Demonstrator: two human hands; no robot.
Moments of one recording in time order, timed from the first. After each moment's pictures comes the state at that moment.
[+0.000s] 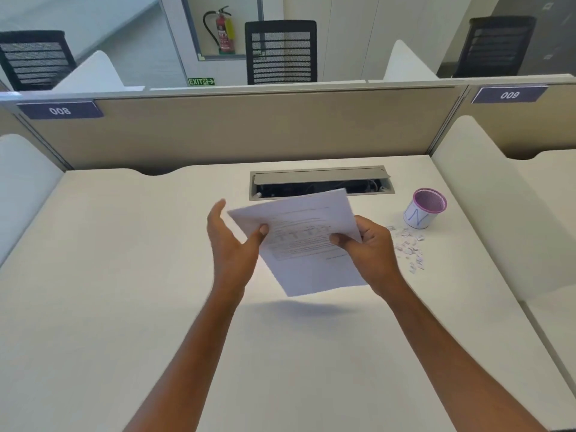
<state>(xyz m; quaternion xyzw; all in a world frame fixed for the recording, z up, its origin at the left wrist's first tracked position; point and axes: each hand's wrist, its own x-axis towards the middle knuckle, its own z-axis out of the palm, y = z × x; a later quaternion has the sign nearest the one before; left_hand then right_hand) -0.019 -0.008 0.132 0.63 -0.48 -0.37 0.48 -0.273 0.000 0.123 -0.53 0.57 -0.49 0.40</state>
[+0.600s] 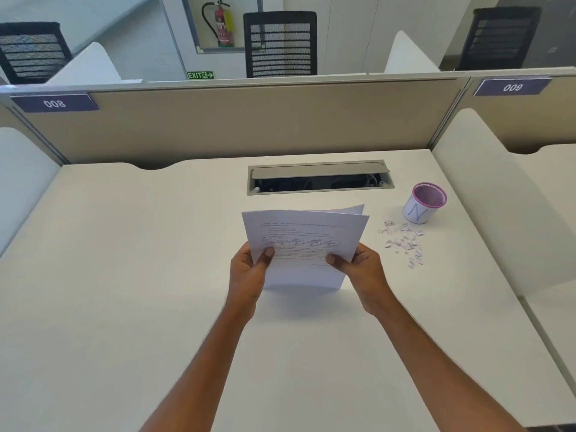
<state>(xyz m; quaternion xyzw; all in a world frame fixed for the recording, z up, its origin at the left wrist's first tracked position) -0.040 0.014 0.073 0.56 -0.39 -0.54 0.49 -0.276 0.019 0.062 -0.37 0.54 -0.51 0.55</state>
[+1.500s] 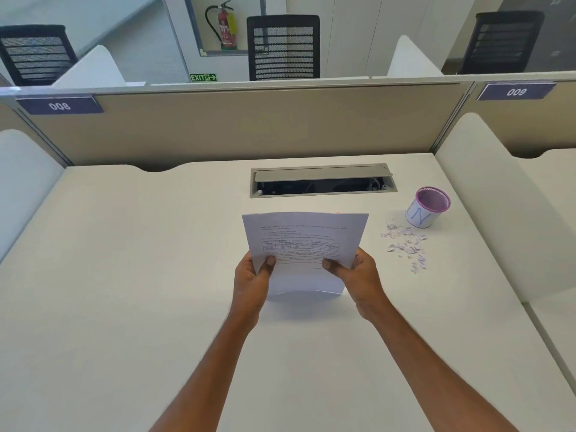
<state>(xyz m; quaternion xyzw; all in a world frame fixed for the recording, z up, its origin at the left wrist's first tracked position) -0.039 0.015 0.054 0.59 -0.38 -0.53 0.48 -0.261 0.018 0.062 -0.38 0.56 -0.50 0.54</state>
